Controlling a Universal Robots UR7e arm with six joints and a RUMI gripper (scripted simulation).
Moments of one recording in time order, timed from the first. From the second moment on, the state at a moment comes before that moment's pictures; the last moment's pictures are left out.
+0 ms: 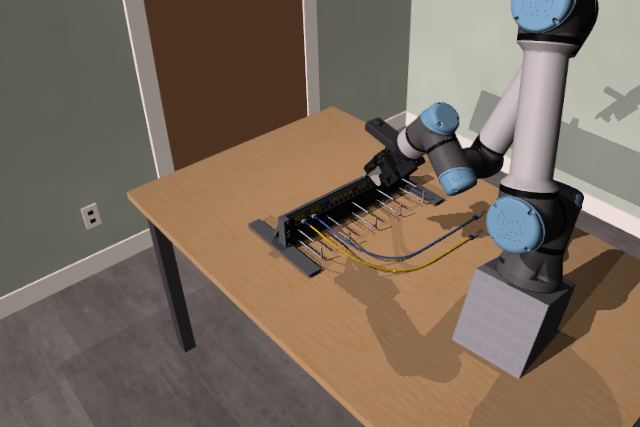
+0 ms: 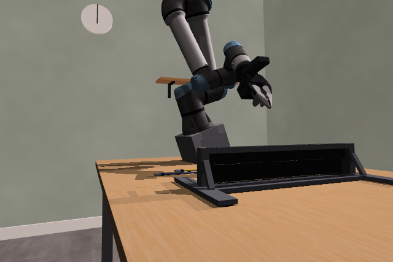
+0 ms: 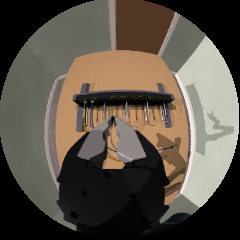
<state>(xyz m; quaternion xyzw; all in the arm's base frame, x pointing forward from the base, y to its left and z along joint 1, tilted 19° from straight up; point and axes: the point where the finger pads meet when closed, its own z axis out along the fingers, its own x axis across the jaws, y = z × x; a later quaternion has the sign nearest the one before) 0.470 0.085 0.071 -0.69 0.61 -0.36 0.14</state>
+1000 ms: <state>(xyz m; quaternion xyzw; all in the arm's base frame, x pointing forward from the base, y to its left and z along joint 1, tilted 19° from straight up) 0.535 0.061 0.003 -0.69 0.61 -0.36 0.14</state>
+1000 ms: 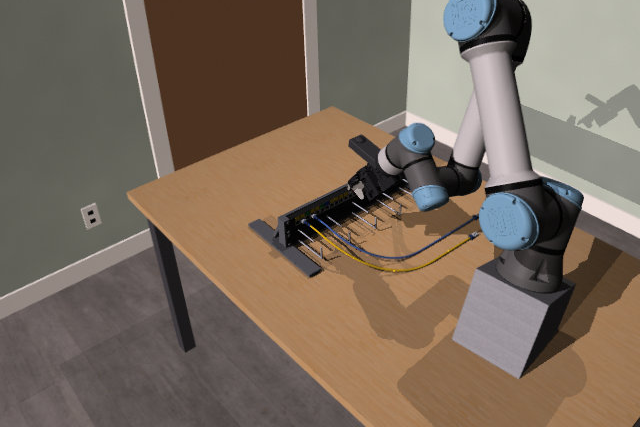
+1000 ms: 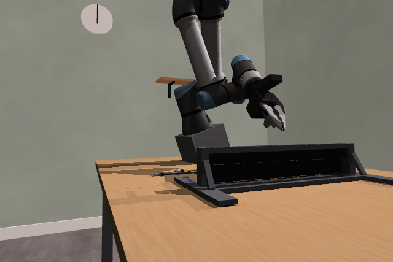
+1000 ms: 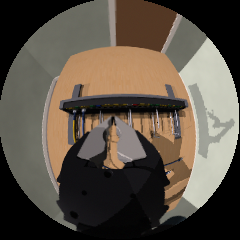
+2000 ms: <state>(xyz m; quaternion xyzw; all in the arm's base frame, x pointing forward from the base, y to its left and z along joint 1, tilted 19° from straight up) 0.548 0.056 -0.009 -0.69 0.61 -0.36 0.14</state>
